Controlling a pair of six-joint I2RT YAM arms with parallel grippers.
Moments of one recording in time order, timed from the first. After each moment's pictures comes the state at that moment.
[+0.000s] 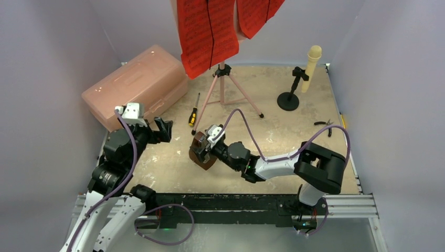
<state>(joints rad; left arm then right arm) -0.39 0.51 0.80 -0.48 -0.16 -0.25 1.17 1.63 0.65 1.00 0.24 -0.02</state>
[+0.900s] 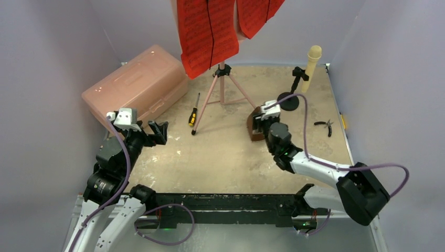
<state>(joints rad) -0.38 0.42 0.80 -0.50 -0.19 -0.23 0.71 1.22 0.47 0.69 0.44 -0.03</state>
